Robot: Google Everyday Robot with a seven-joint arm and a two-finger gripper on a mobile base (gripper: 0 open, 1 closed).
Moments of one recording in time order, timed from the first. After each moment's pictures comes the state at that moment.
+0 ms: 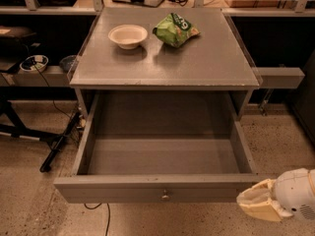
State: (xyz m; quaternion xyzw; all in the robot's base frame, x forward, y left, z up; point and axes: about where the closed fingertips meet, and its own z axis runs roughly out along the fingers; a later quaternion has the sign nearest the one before) arm 0.333 -0.212 0.725 -0.45 0.82 0.27 0.25
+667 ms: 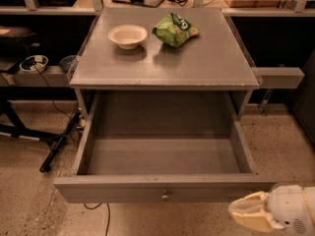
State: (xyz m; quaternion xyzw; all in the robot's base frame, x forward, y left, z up) arm 0.325 -0.198 0.693 -0.41 0.80 0.34 0.29
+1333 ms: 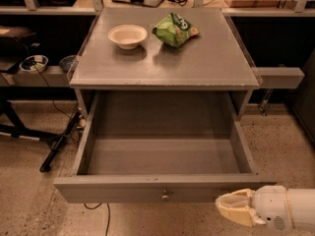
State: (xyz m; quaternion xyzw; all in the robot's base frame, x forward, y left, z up) arm 0.345 -0.177 0.673 -0.38 0.78 0.36 0.33
